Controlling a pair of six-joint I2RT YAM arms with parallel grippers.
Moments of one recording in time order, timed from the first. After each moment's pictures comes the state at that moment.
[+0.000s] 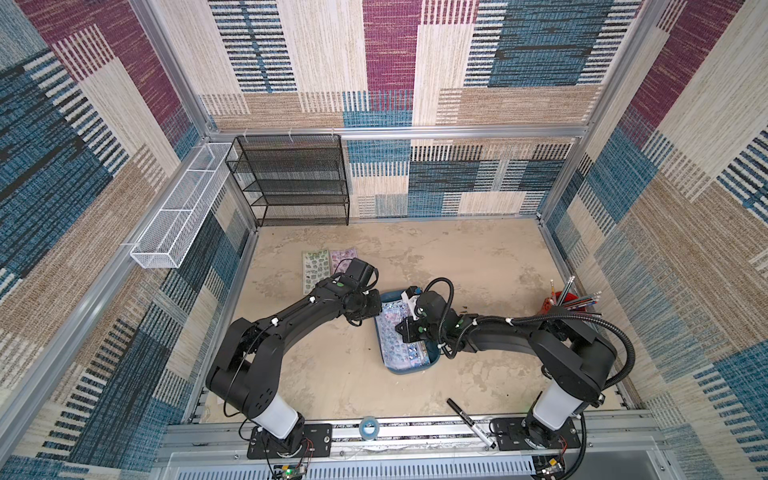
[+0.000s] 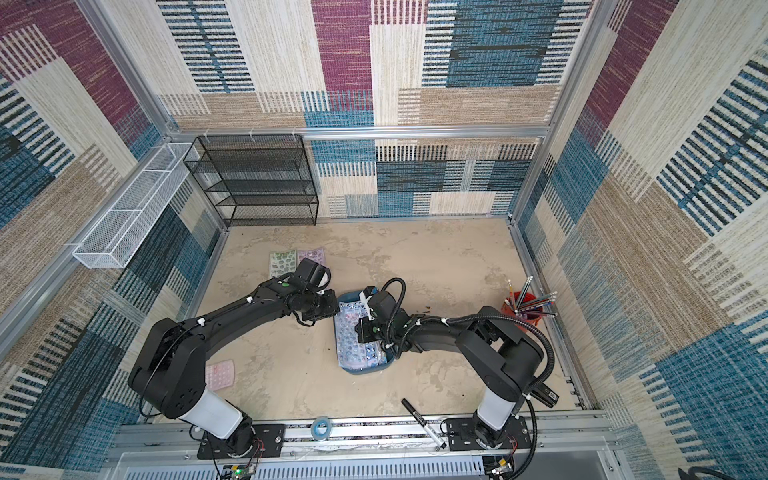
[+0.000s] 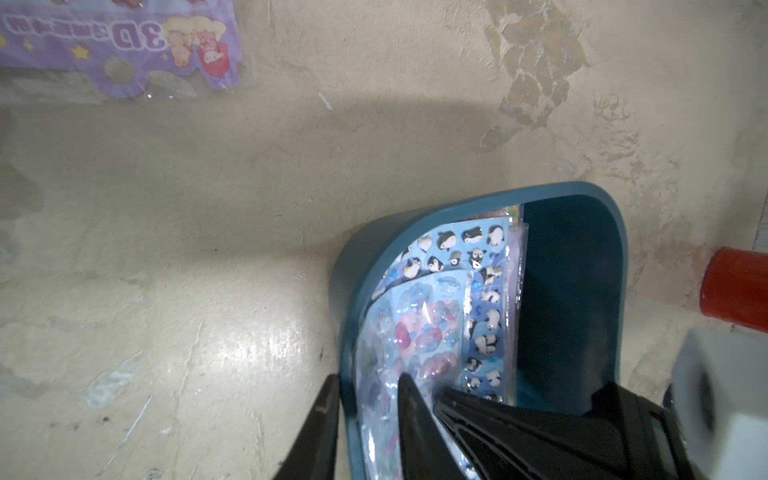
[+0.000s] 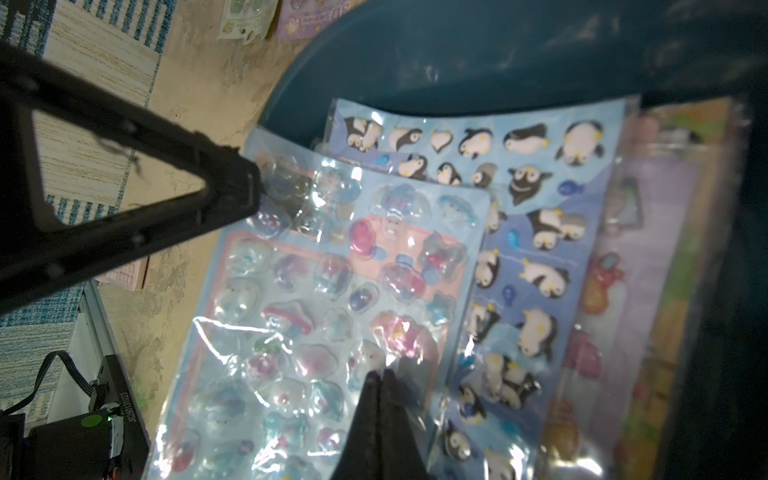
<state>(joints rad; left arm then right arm) -0.53 1.60 1.06 -0.55 0.15 -0.68 0.81 1.70 0.79 0.15 -0.22 0.63</state>
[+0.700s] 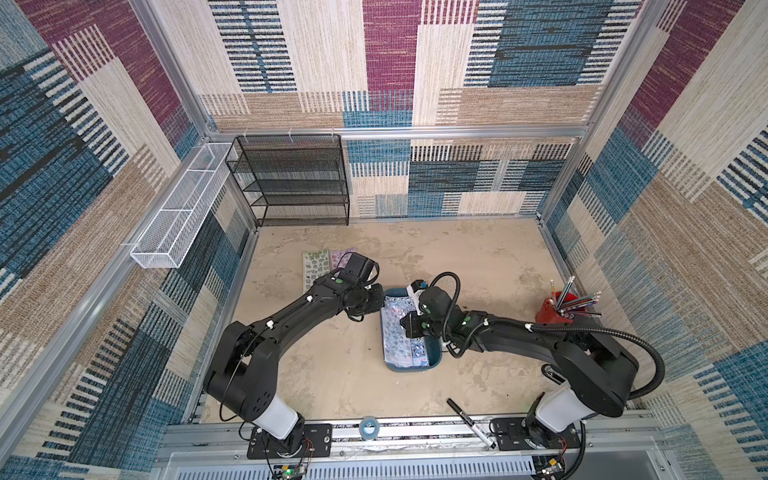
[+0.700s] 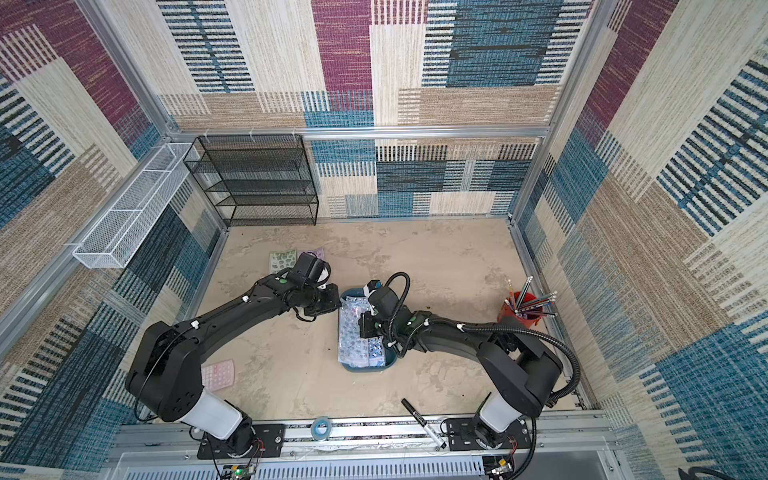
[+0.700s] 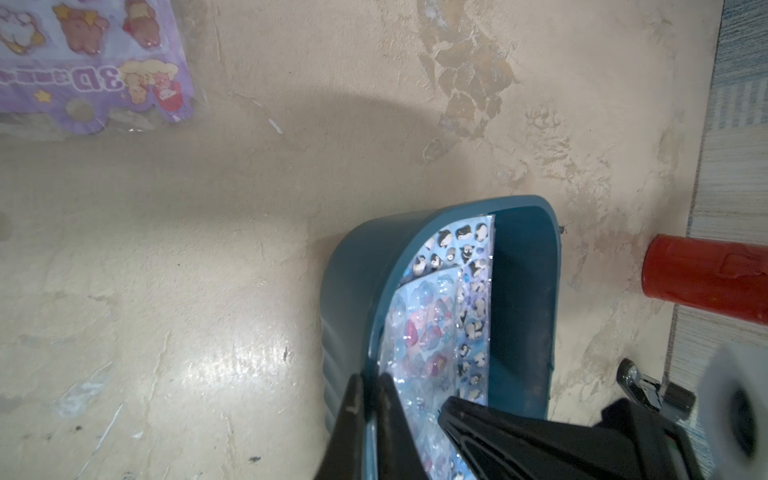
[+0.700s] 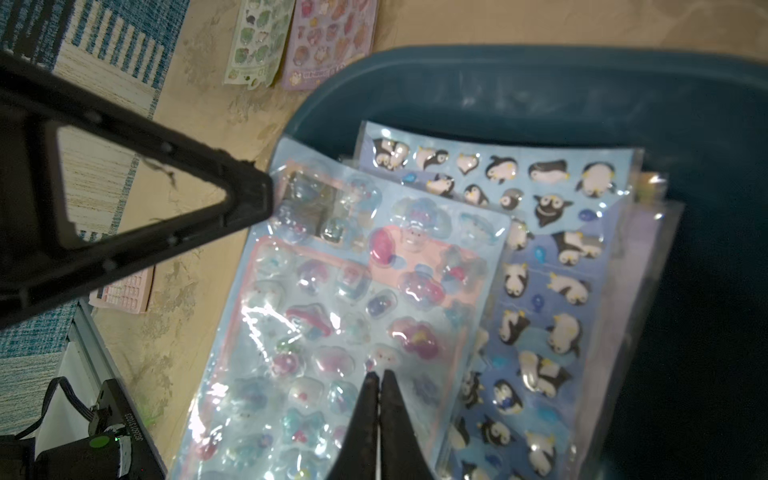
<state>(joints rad) -0.53 1.58 1.10 -0.56 0.19 -0.66 0.82 1.57 0.82 0.01 -0.11 0.63</state>
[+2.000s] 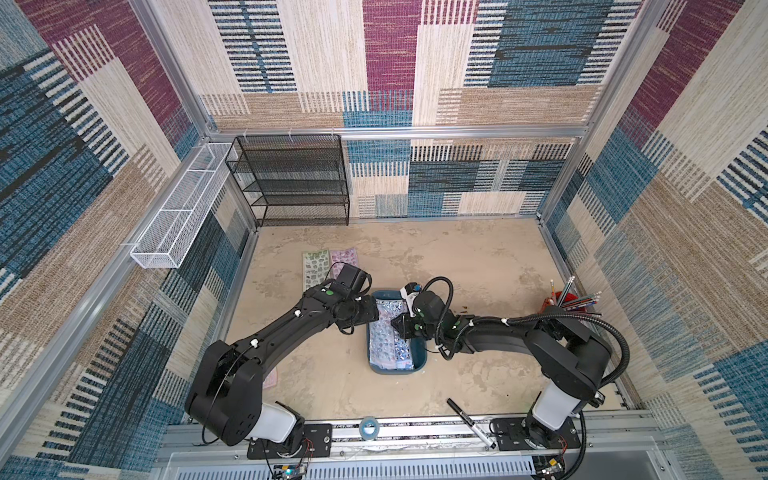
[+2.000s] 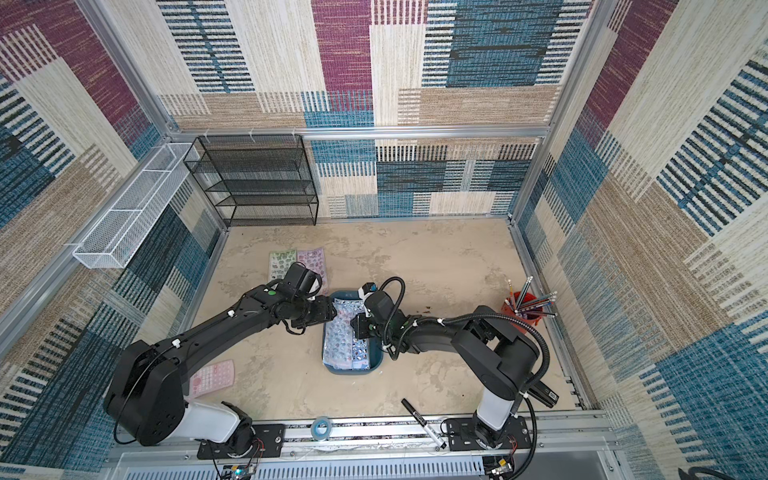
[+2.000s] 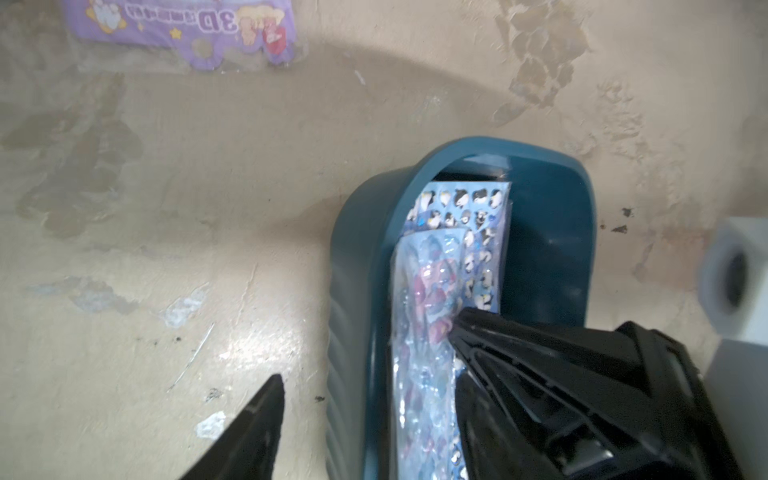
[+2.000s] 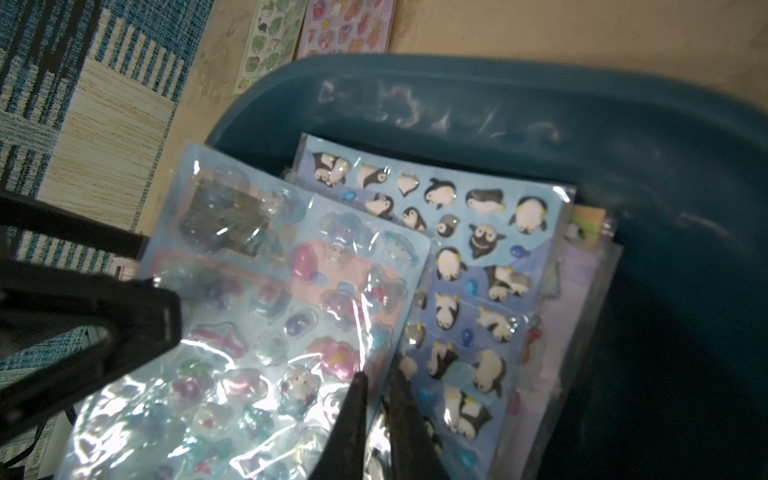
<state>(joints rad) -0.53 1.45 0.99 -0.63 0.10 -0.66 0.83 1.73 0.80 0.23 -0.15 0.67</state>
